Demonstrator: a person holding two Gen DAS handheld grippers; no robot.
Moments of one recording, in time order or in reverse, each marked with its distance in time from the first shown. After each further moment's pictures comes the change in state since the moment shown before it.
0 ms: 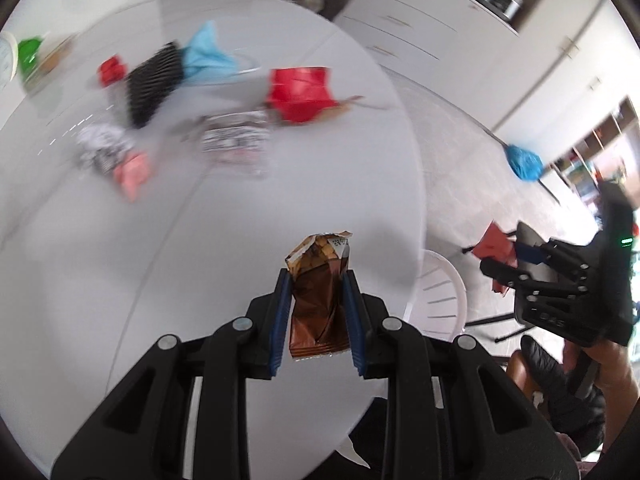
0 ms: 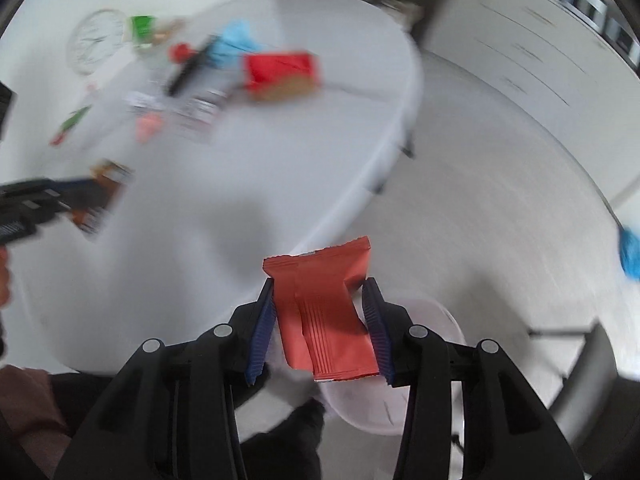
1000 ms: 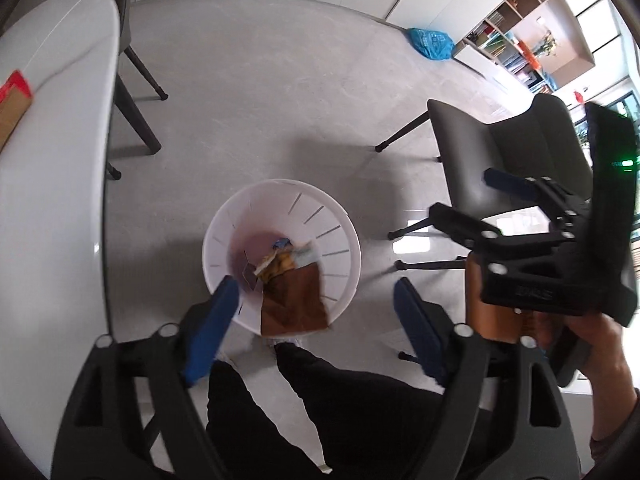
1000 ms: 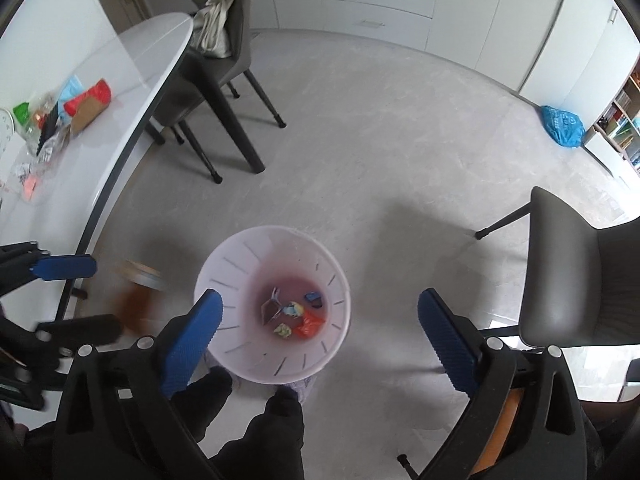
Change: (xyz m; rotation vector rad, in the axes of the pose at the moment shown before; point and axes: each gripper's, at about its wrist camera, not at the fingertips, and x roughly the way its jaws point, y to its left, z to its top) left arm 0.123 -0.231 -0.022 0.358 0.278 -0.213; right arm -0.022 -0.165 -0.117 0.384 -0.021 -0.200
